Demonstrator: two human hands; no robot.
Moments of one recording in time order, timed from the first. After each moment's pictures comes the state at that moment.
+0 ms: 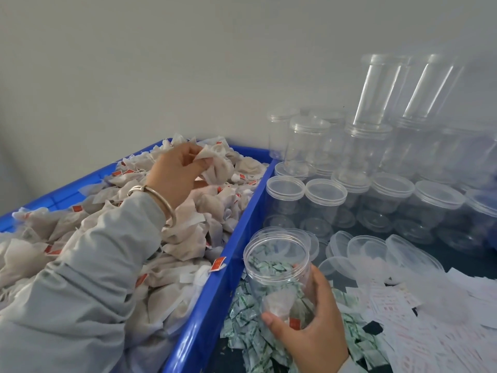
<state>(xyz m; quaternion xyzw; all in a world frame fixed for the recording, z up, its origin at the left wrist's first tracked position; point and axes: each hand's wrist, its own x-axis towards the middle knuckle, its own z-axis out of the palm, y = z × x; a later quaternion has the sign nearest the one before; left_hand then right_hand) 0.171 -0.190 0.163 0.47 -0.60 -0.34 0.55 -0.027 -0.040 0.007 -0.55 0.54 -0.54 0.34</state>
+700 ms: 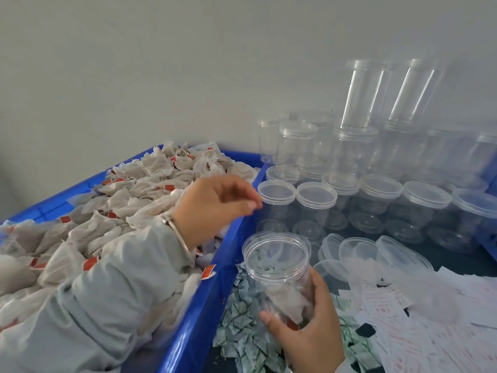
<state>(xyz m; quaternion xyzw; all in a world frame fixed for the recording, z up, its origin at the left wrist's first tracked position) 0.123 -0.142 0.160 0.35 -0.74 -0.37 0.44 -0.034 -0.049 0.000 -0.52 0.53 -0.59 0.33</state>
